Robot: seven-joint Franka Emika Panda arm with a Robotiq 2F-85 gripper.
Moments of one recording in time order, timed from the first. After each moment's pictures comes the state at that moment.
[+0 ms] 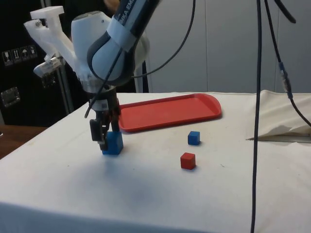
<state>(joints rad) 0.60 0.64 -0.47 -1.95 0.24 2.57 -0.05</state>
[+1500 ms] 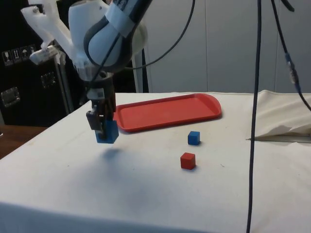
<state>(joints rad) 0.60 0.58 -0.48 -1.95 0.22 2.54 -0.05</state>
